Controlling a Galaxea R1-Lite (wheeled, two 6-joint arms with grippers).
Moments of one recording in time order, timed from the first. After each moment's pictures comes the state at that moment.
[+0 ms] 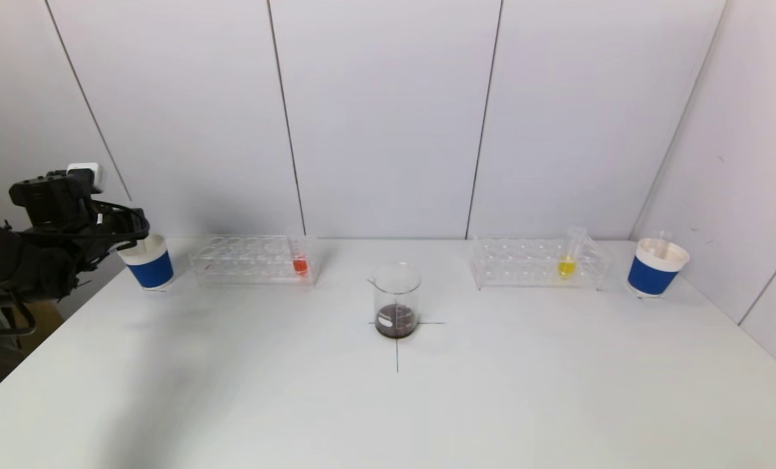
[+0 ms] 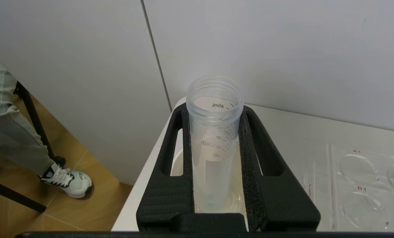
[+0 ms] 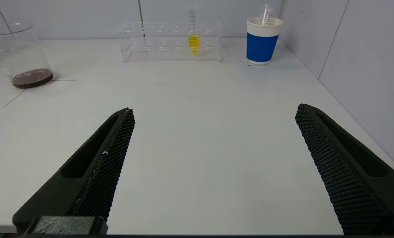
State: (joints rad) left arm 0.29 2.15 -1.19 -0.83 0.00 0.05; right arm 0.00 0.00 0.00 0.00 -0.03 0.02
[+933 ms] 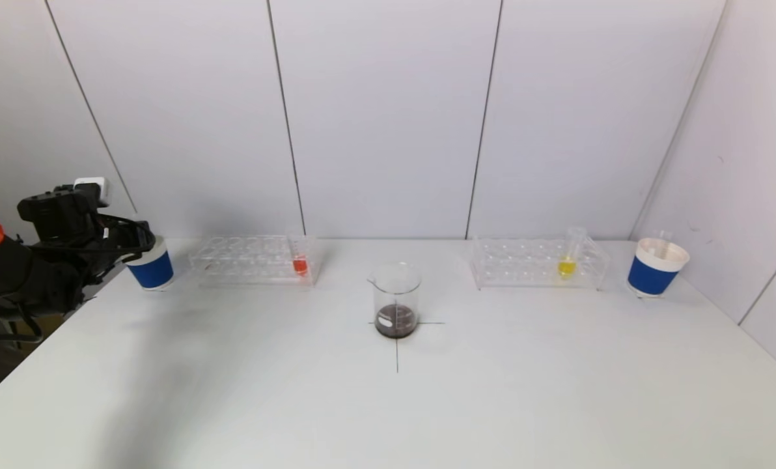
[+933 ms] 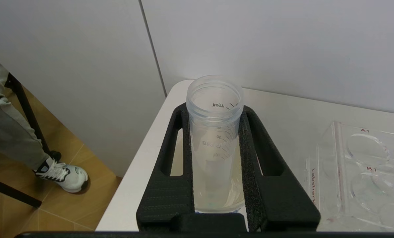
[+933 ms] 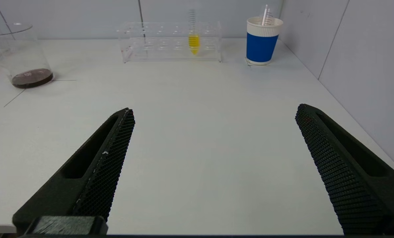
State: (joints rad) left arm 0.29 2.18 -1.13 -0.90 -0.01 0.05; right arm 0.00 0.00 0.00 0.00 -0.03 0.02
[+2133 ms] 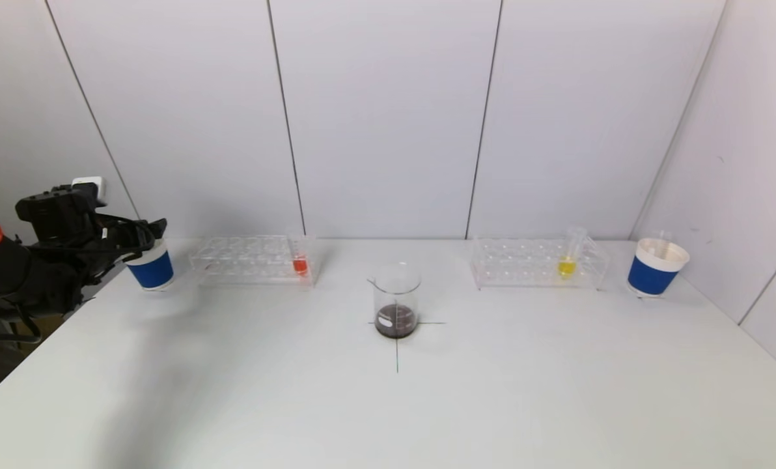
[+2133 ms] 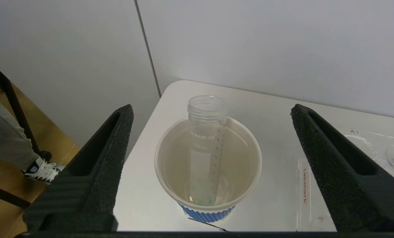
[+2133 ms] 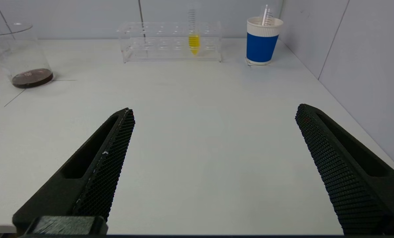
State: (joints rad) left arm 0.29 2.18 -1.12 -0.91 -0.03 0.02; right arm 0.00 0.00 0.00 0.00 -0.03 0.02
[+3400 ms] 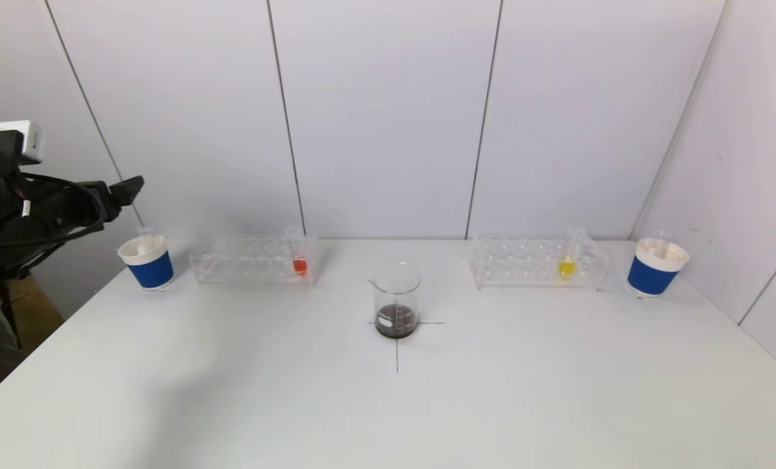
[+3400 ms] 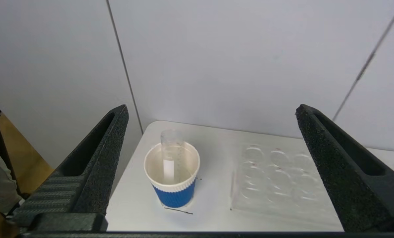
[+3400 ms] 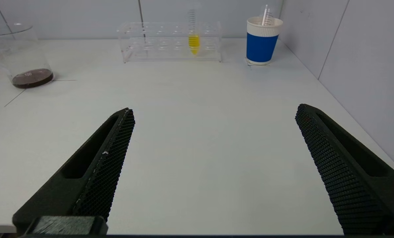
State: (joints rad) left arm 0.26 1.74 -0.85 -0.91 -0.11 -0.01; right arm 0.00 0.00 0.00 0.00 -0.03 0.02
